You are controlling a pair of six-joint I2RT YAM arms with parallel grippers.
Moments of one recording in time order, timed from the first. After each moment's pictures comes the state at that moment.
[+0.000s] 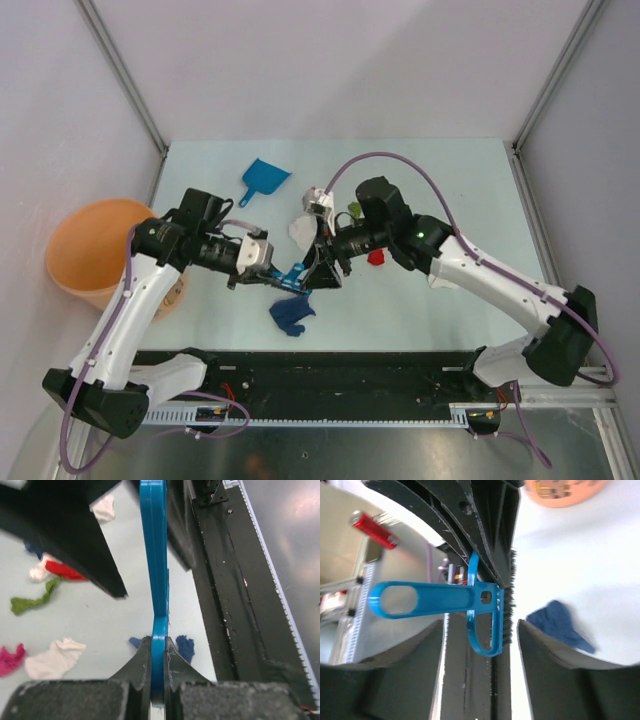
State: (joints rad) left arm -0.34 1.08 1.27 -1.32 1.03 1.29; right arm 0.86 1.43 1.32 -0.31 -0.90 0.10
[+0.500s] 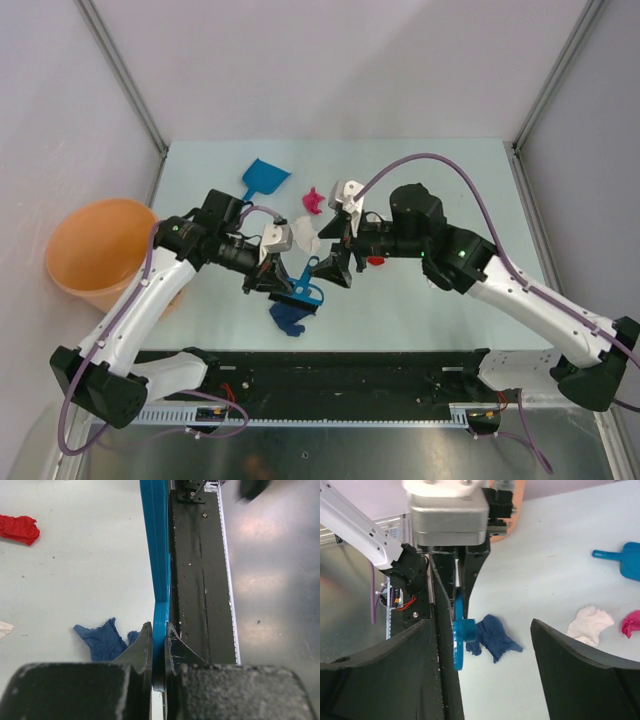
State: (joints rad) left arm -0.42 1.15 1.20 -1.16 1.02 0.80; right arm 0.93 1.19 1.31 -0.35 -0.46 -0.06
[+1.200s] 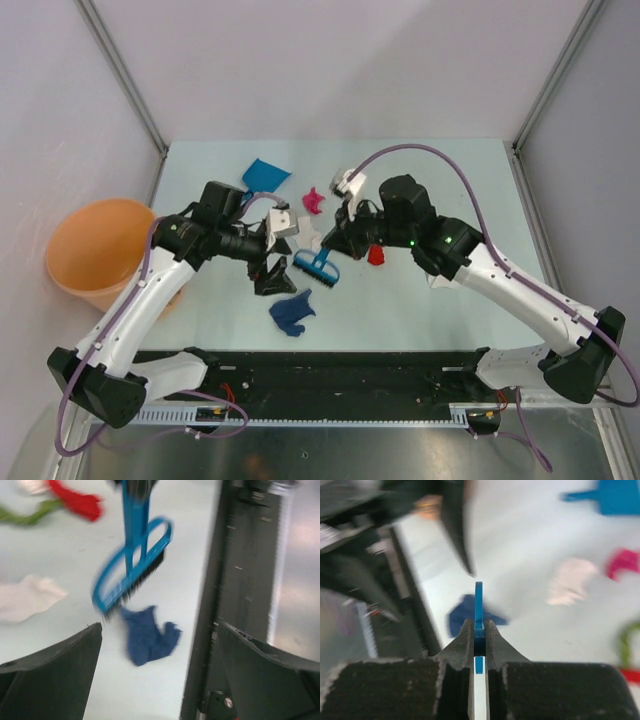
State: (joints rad) left arm -0.46 1.15 1.24 -1.07 0.87 0.65; right arm 0.86 1.28 1.32 -0.41 -0.44 0.02
